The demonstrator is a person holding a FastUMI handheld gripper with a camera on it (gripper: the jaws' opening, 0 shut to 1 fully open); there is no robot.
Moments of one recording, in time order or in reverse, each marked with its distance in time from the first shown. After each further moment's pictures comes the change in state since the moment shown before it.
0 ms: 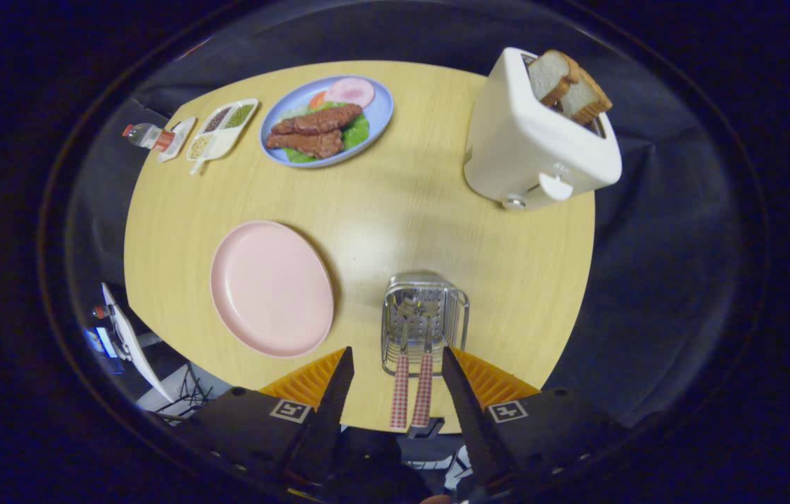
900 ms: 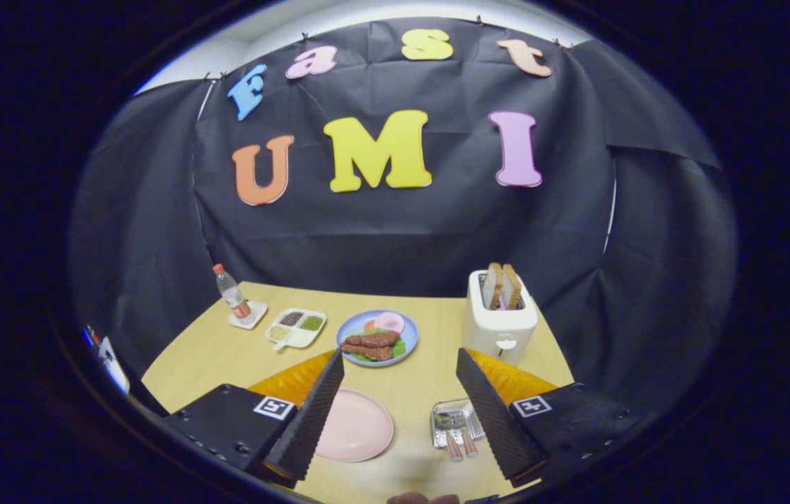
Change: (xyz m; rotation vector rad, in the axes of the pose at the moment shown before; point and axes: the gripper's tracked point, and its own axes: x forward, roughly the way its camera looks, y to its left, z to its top) arm -0.150 0.046 -0.017 0.125 -1.115 0.062
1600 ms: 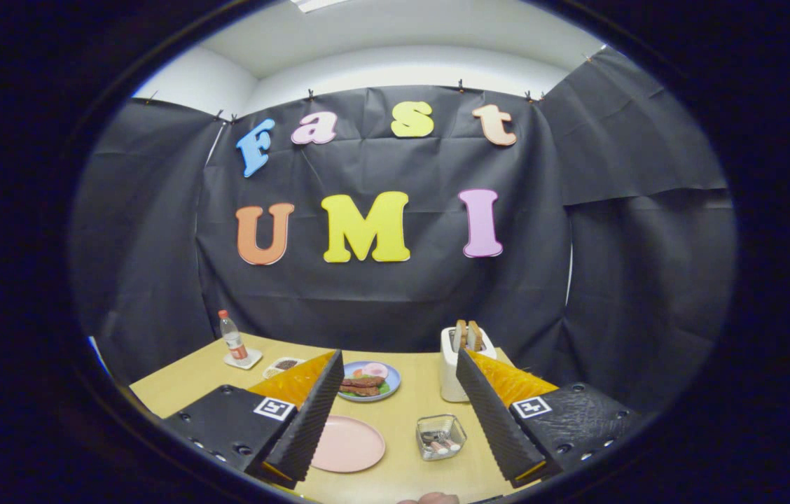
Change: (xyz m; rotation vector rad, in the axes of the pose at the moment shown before) arm -0.099 0.000 0.004 0.012 -0.313 -0.071
